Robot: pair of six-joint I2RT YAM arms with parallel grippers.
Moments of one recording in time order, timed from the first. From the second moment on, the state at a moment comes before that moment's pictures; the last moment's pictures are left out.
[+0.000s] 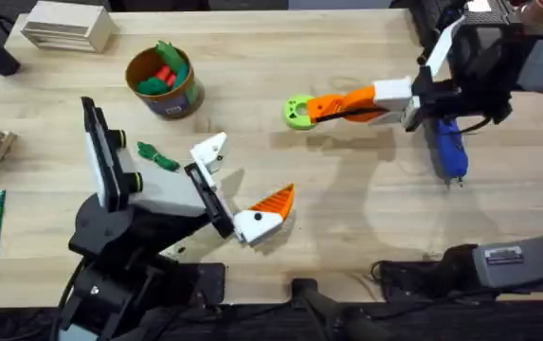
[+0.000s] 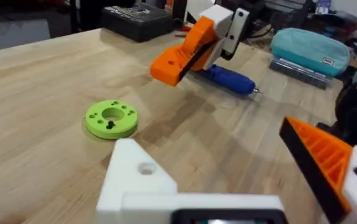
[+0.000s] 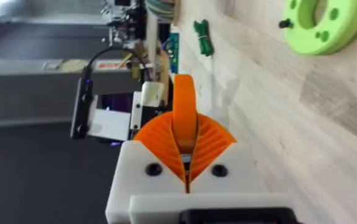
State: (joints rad) left arm -0.34 0.01 0.01 -0.06 0.69 -0.17; right arm -0.08 1.63 0.95 -0.84 -1.35 -0.08
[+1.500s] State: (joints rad) left arm -0.34 0.01 0.01 -0.06 0.69 -0.17; right arm 0.44 1.29 0.54 0.38 -1.07 1.06
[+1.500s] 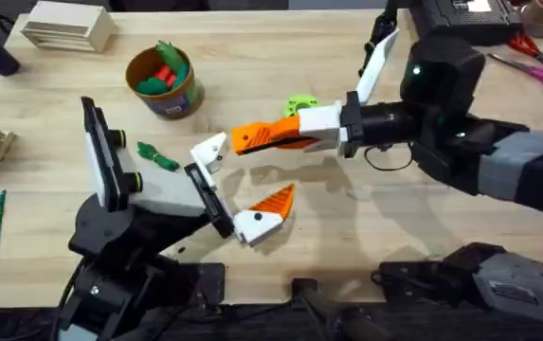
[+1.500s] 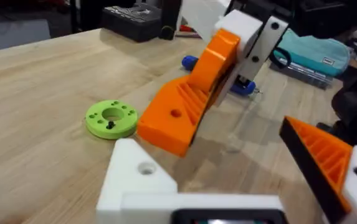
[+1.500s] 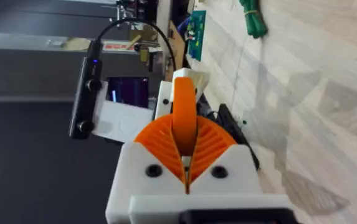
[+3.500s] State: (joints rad) left arm -0.34 0.01 0.01 -0.06 0.66 -0.19; right arm 0.54 1.52 0.60 0.57 -1.13 1.29
